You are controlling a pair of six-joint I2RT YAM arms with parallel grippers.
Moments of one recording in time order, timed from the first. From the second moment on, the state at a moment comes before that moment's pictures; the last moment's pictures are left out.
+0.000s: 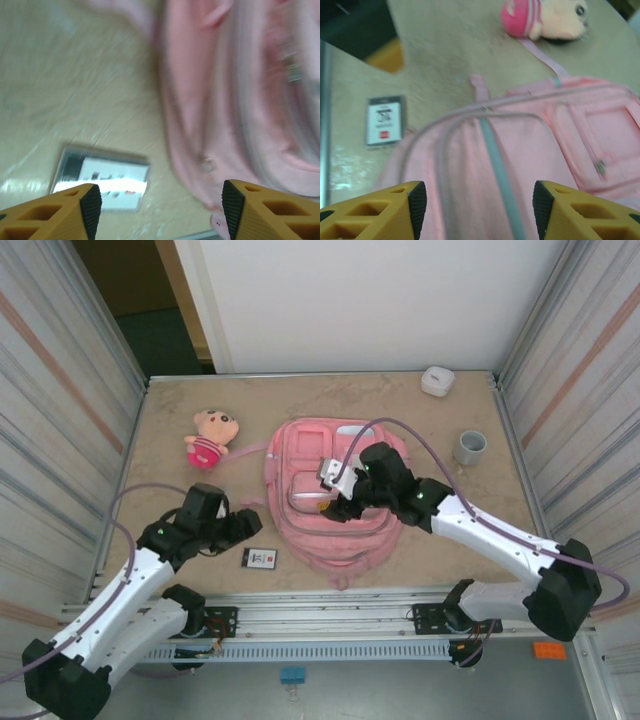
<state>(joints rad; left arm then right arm) -0.47 0.77 0.58 -0.78 0.19 -0.89 0.83 1.22 0.94 -0.32 -0.28 -0.38</state>
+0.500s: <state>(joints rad) -0.47 0.80 0.36 -0.57 0.26 -1.15 1.02 1.20 0.87 -0.26 -0.20 -0.32</state>
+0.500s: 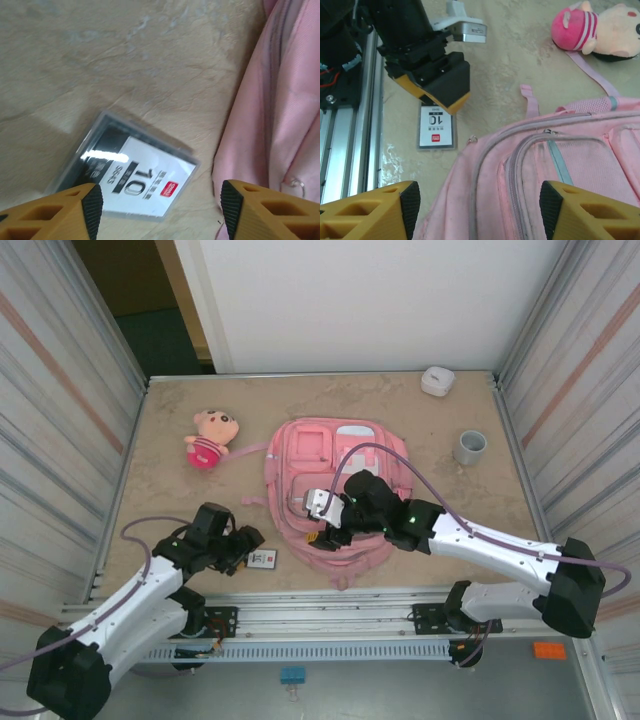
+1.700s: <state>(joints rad) 0.22 0.82 0.50 -0.60 0.34 -0.81 1.19 2.00 1.43 -0.34 -0.13 -0.30</state>
